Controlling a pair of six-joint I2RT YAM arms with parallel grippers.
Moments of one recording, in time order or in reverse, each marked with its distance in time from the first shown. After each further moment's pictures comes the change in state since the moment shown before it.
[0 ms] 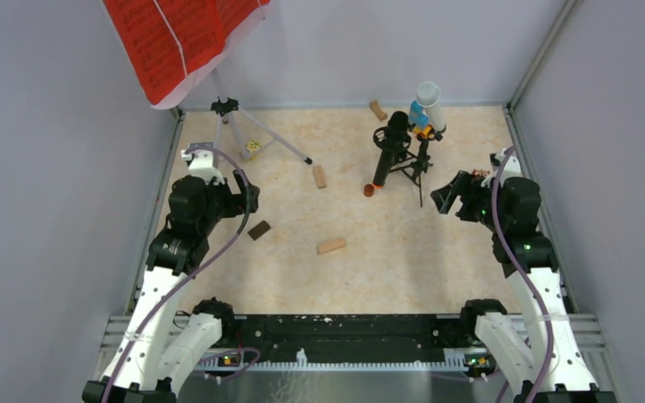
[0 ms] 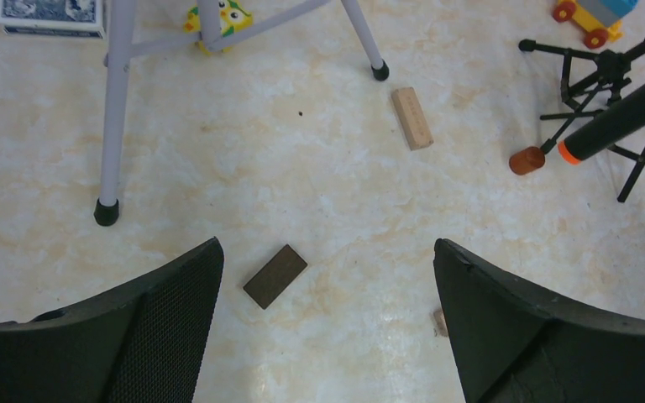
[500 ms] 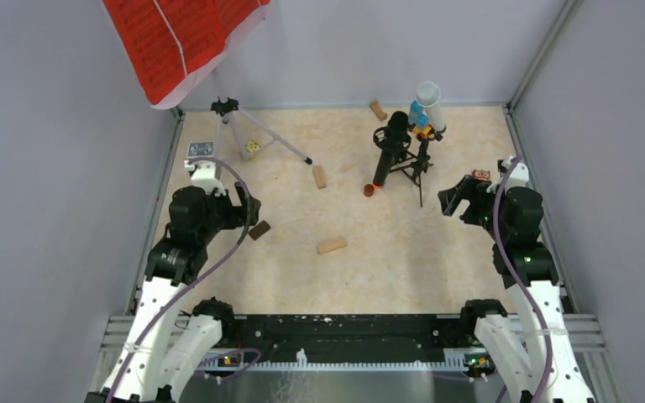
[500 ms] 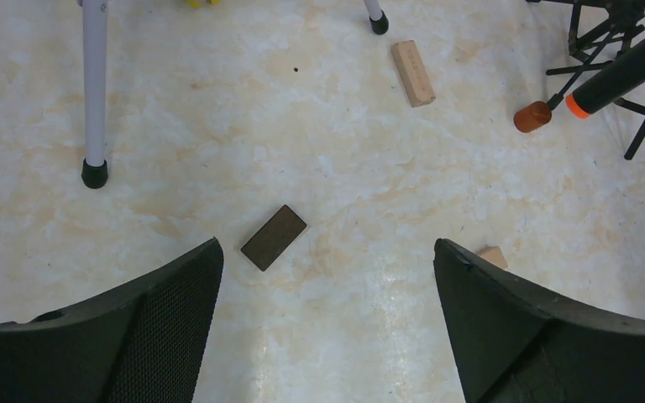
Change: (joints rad) left arm 0.000 -0.058 -0.042 -0.055 0.016 0.005; right arm 0.000 -0.081 -0.049 0.034 0.090 -0.006
